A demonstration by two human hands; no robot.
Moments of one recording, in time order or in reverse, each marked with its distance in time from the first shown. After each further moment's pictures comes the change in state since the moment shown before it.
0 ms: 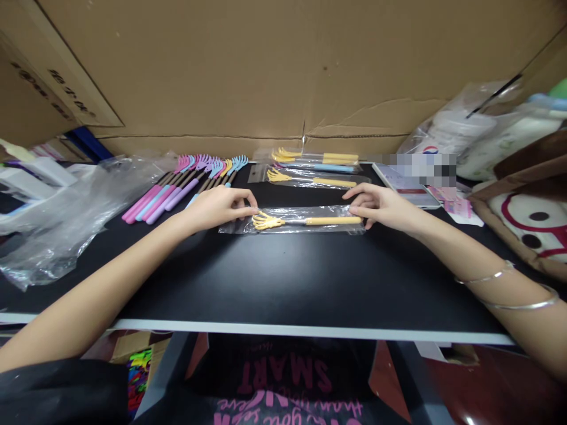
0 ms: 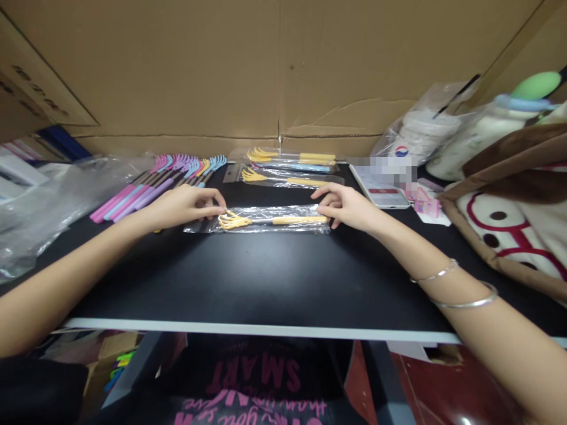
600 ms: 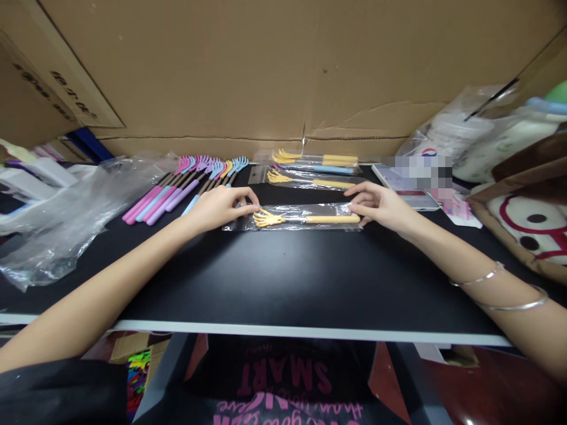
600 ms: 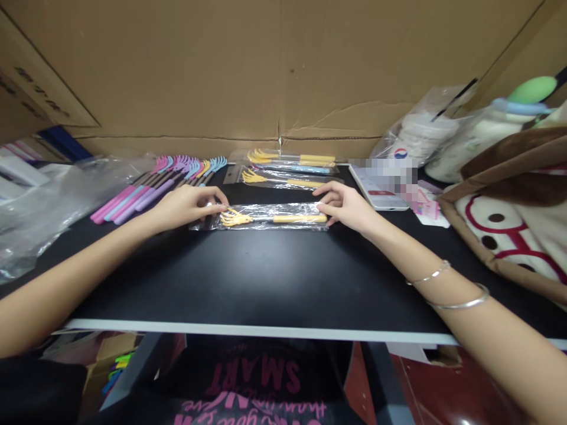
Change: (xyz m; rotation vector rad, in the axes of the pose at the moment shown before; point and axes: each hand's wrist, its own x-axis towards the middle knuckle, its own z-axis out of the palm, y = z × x) left_hand 0.004 -0.005 0.008 -0.015 0.106 -0.009; right_hand 0.002 0.002 0.009 0.152 0.132 0.013
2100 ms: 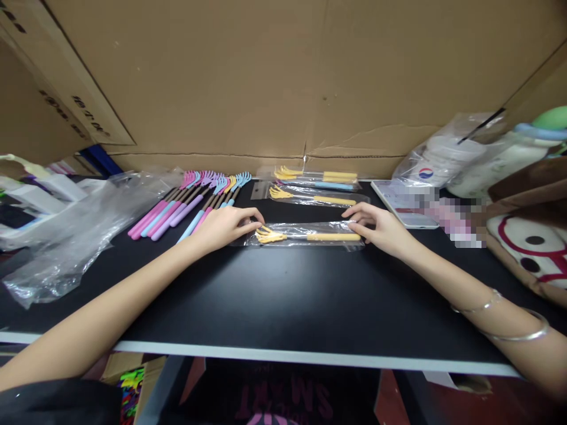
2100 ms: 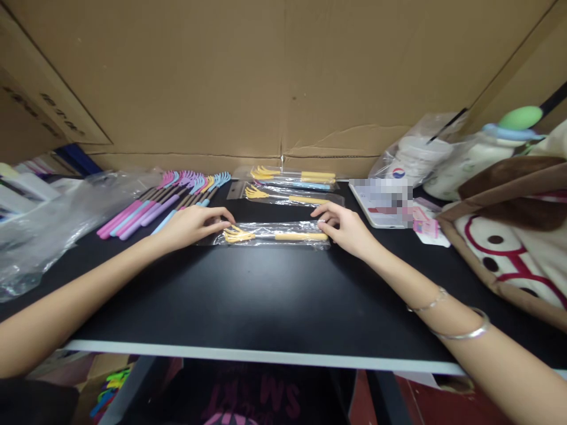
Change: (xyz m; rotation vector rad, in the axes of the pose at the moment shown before) left_hand -0.001 -0.001 0.009 0.081 -0.010 0.024; right_hand -0.003 0.001 0.003 -0.213 0.039 -0.126
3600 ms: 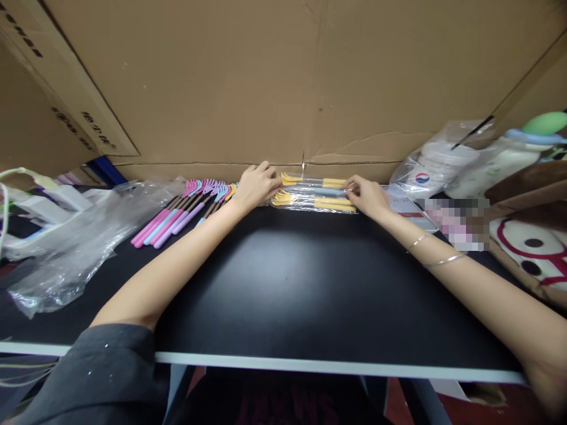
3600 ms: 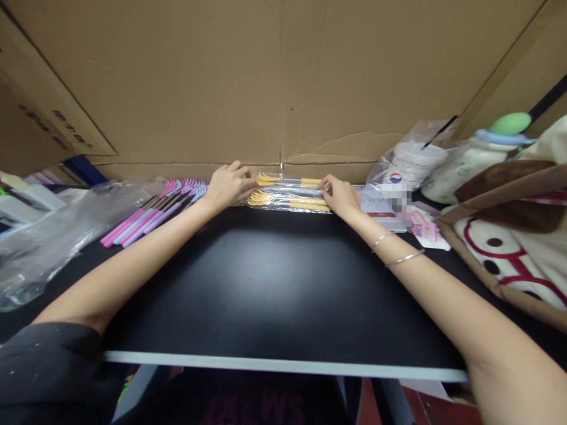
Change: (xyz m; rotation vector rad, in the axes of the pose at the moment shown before) left_hand 0.120 0.000 -0.003 0.532 0.407 0.329; right_hand 0.090 0.022 -0.021 -0.498 0.340 0.040
